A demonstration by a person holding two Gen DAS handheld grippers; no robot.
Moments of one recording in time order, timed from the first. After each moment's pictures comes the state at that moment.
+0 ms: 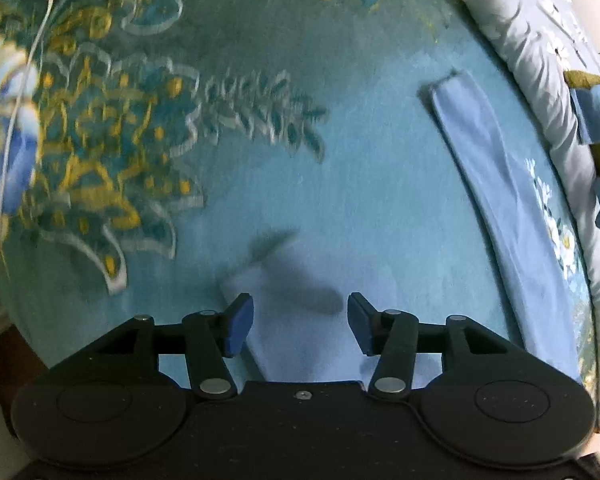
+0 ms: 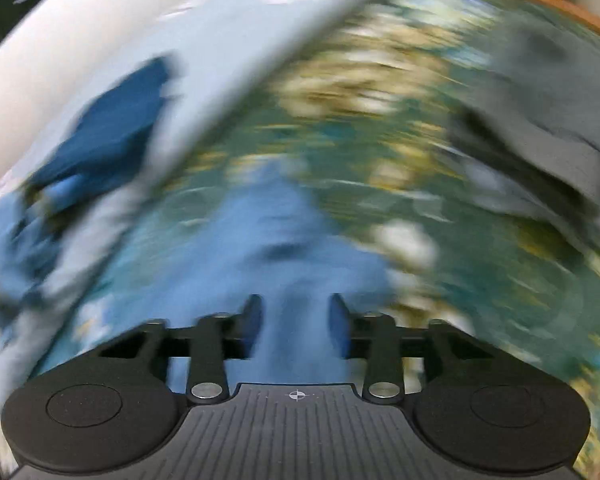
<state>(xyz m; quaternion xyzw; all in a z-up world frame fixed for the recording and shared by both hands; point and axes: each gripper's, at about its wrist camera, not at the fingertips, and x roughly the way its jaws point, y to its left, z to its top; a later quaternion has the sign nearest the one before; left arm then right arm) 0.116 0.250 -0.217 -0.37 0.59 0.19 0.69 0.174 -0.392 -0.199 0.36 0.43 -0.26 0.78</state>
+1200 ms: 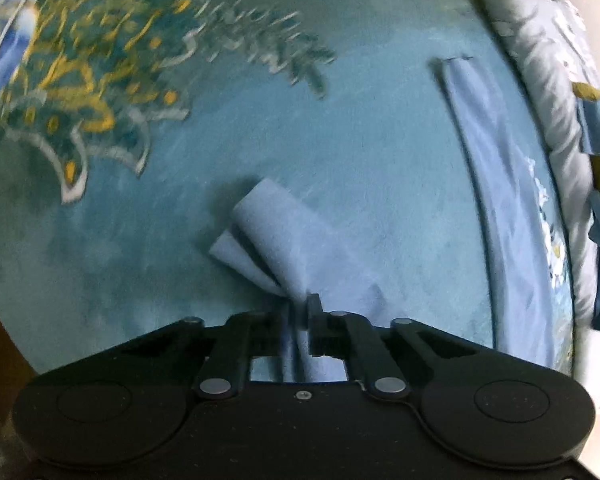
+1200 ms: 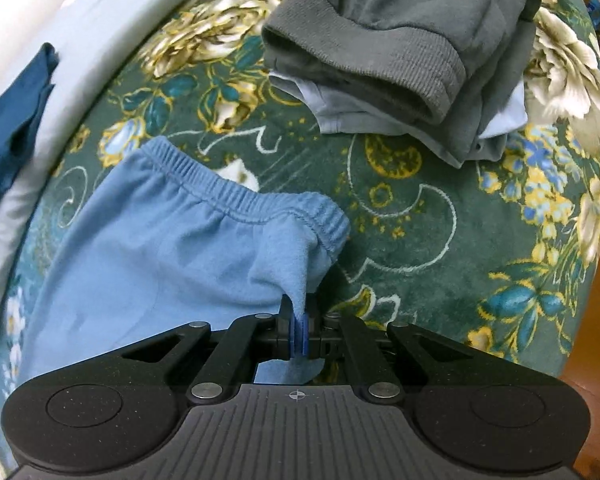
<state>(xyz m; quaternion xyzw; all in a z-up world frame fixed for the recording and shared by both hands) 0.114 0.219 -0.237 -0.42 0.56 0.20 0.69 0.125 -0.419 -0.229 0.37 0.50 -0.31 0.72</state>
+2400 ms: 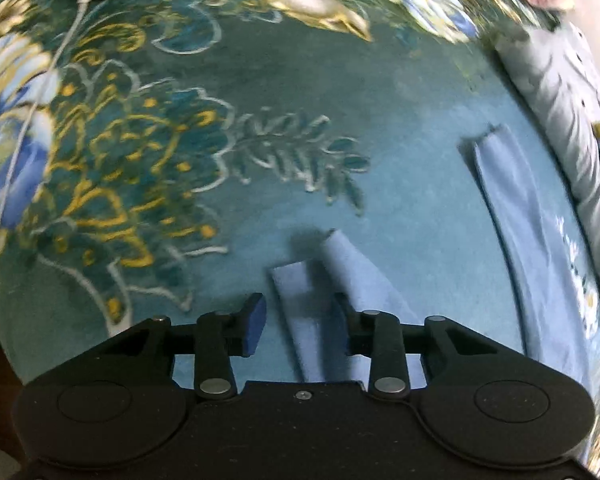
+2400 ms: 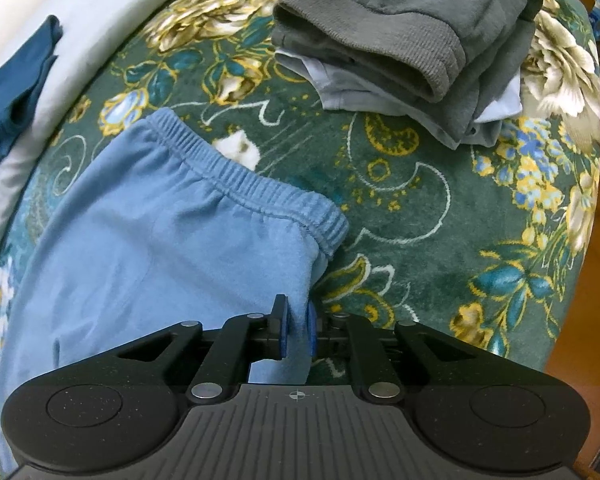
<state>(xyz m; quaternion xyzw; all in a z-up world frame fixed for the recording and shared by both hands) 0.126 0.261 -0.235 -0.36 0.53 0.26 0.73 0.124 -0.403 -0.227 0.35 0.53 -0.31 0.71</state>
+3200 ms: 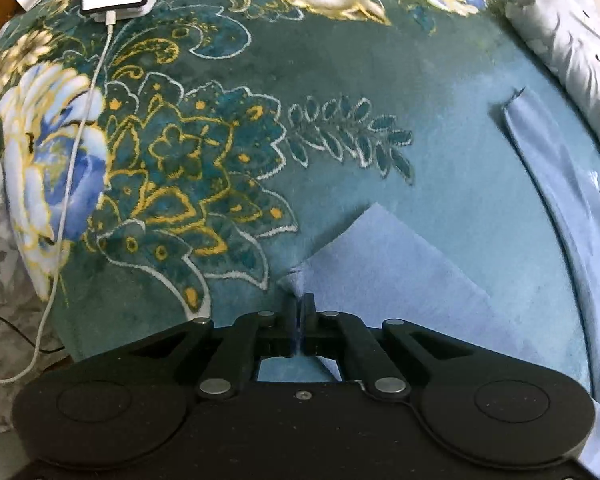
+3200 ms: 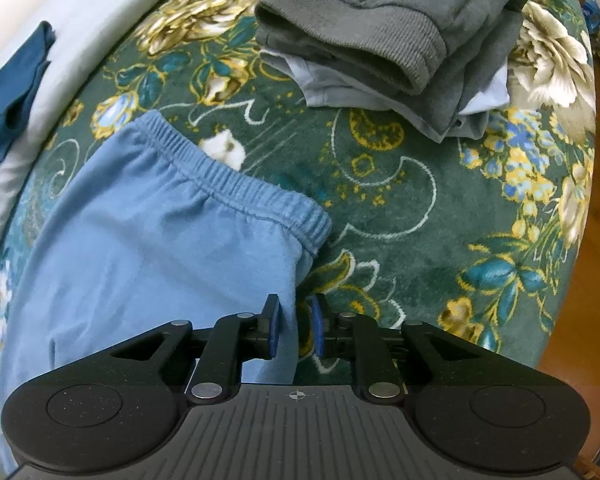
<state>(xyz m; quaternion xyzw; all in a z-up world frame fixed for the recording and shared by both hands) 0.104 0.263 -0.225 -0.29 0.57 0.26 0.73 0.115 -0.408 -0.223 0.35 0.52 -0.31 0.72</state>
